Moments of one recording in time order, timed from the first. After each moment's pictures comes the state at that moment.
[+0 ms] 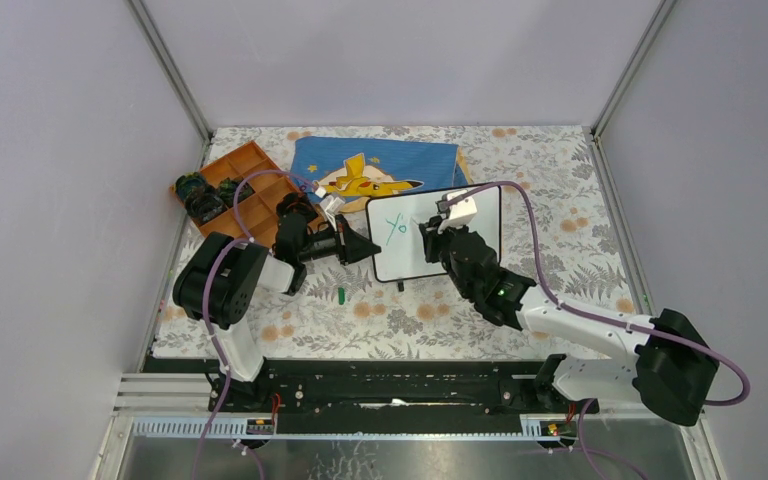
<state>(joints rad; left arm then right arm) -0.28 1.79 0.54 1.13 0.91 -0.51 0.91 1.19 0.68 0.32 0.51 0.22</state>
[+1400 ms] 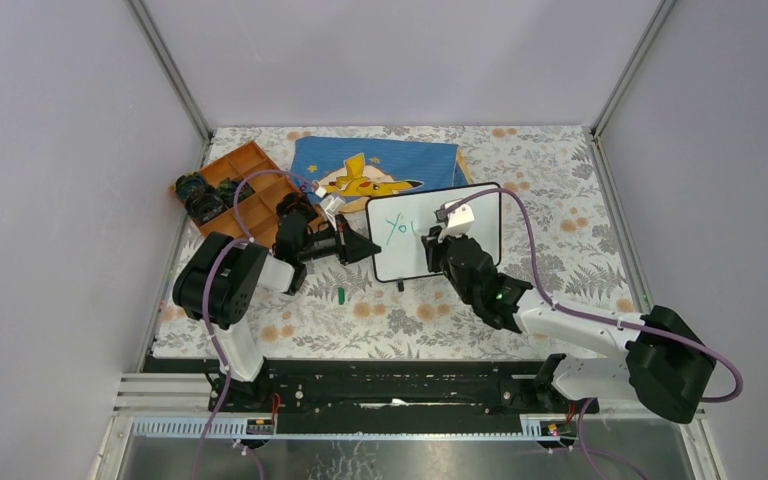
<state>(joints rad) -0.28 1.79 0.54 1.12 0.91 -0.50 0.90 1.22 0.61 0.32 0.48 0.24</state>
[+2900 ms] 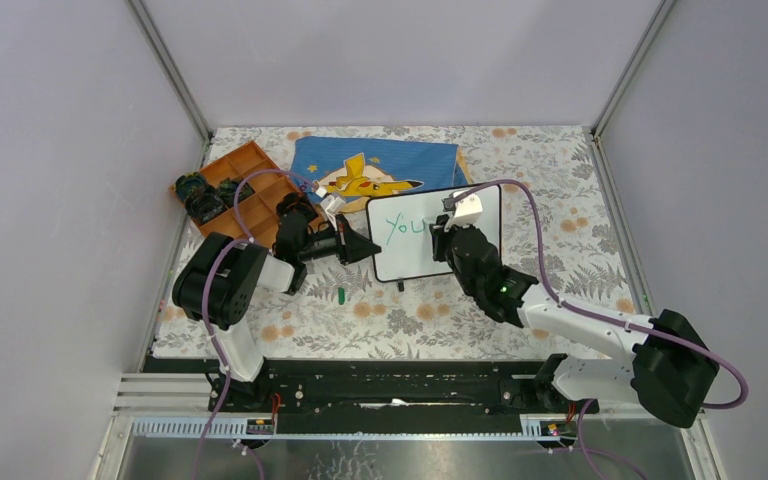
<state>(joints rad) -0.28 1.79 0.54 1.11 0.90 -0.50 0.86 1.21 0.66 0.28 0.53 0.23</state>
